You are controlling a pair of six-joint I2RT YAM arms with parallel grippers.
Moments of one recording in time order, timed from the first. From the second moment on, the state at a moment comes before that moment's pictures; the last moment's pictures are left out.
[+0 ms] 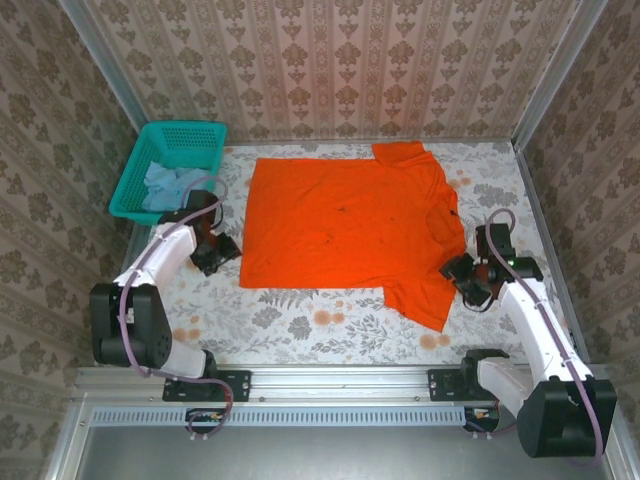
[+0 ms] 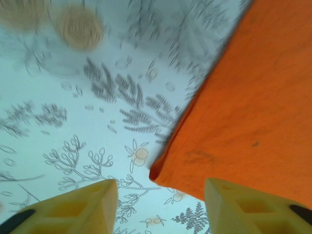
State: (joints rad) left arm -0.12 1.44 0.96 -0.89 0.11 -0.64; right arm -0.04 0.96 0.68 -0.91 -0.17 0.87
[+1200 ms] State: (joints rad) left arm -0.12 1.58 0.85 -0.73 0.29 -0.66; right arm 0.32 0.61 0.41 -1.04 -0.02 1.44
